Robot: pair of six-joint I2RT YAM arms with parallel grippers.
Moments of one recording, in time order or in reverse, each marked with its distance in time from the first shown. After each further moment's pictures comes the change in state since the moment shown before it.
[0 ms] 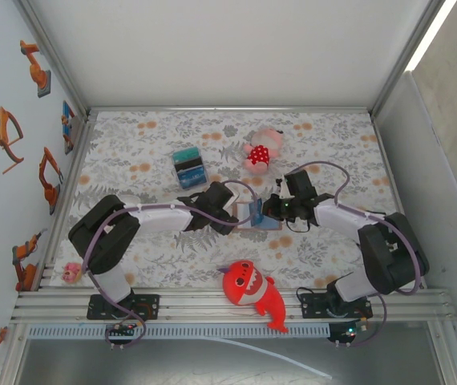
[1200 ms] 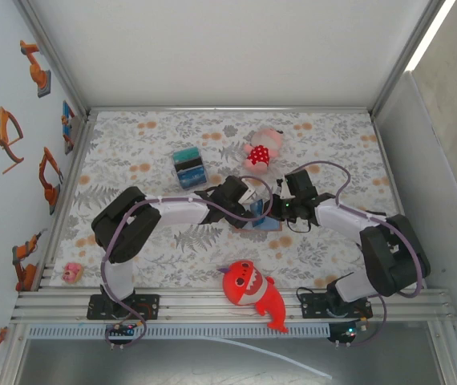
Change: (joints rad) left arm -0.027 0.173 0.175 0.042 0.008 0.068; right arm 0.000 -0.013 0.003 -0.031 0.013 -0.003
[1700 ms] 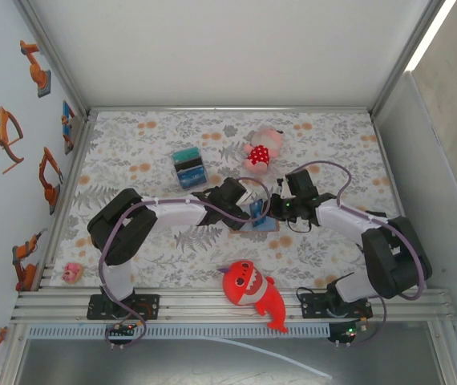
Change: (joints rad) left arm -0.007 -0.031 -0.029 -0.029 -0.019 -0.023; right arm -0.001 -0.008 -0.008 0.035 -0.027 0.018
